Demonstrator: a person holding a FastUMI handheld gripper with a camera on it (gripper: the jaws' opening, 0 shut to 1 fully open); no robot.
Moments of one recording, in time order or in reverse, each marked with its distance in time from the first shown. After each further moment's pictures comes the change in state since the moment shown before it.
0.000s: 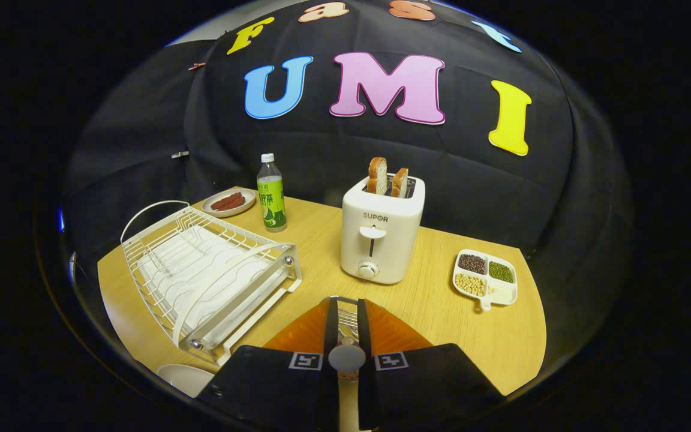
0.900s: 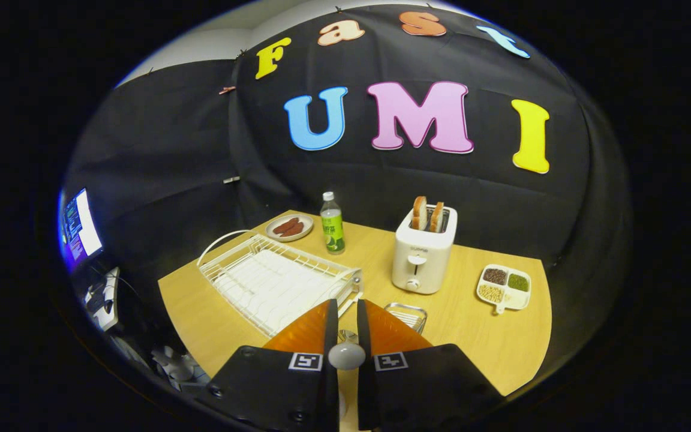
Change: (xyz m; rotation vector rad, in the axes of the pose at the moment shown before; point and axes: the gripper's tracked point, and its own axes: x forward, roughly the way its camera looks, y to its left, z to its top) arm -0.115 0.078 0.038 0.044 -0.012 0.243
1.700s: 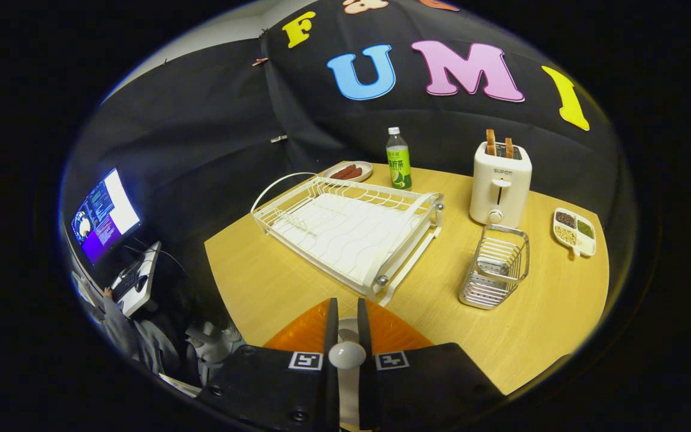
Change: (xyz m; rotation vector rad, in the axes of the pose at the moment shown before) arm 0.012 0.097 -0.113 0.034 0.174 0.219
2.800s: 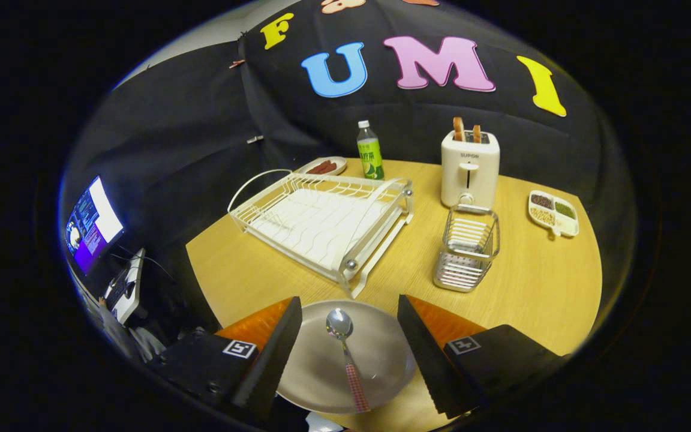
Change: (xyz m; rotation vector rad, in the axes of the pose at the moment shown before) arm -0.029 -0.046 0.005 0.041 -0.035 -0.139
